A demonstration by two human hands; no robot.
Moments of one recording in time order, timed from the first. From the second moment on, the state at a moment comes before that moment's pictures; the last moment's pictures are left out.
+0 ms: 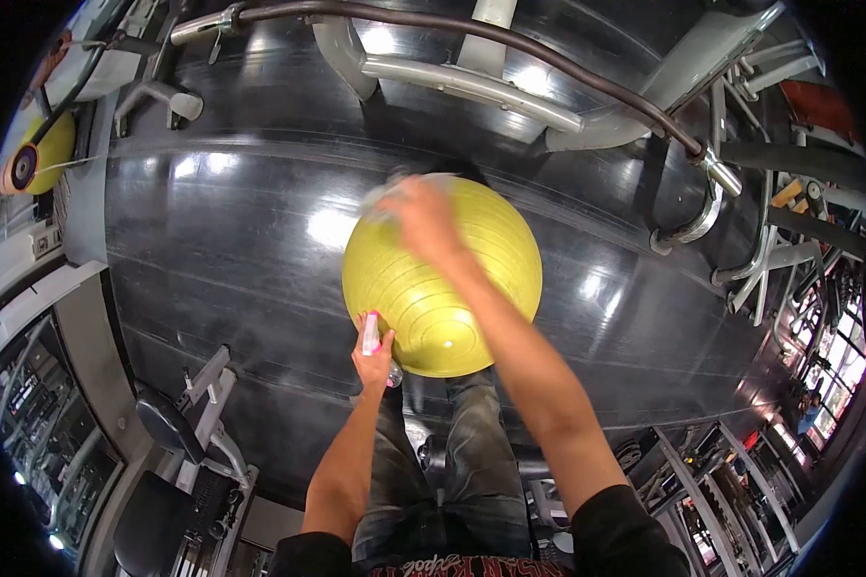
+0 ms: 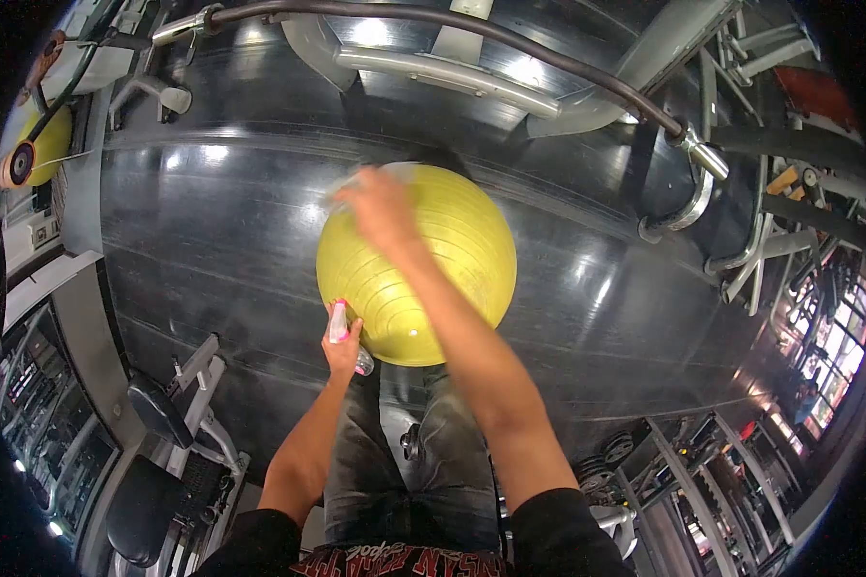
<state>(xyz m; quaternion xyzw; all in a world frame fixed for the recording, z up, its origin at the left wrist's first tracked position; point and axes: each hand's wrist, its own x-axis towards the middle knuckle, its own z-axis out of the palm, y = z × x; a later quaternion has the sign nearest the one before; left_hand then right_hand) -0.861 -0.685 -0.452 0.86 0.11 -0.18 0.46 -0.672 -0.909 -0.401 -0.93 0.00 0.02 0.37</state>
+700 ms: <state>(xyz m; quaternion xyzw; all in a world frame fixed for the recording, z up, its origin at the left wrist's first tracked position) -0.857 -0.668 -0.448 0.82 0.20 -0.22 0.49 -0.887 -1.077 -0.504 -0.78 0.45 0.19 0.38</state>
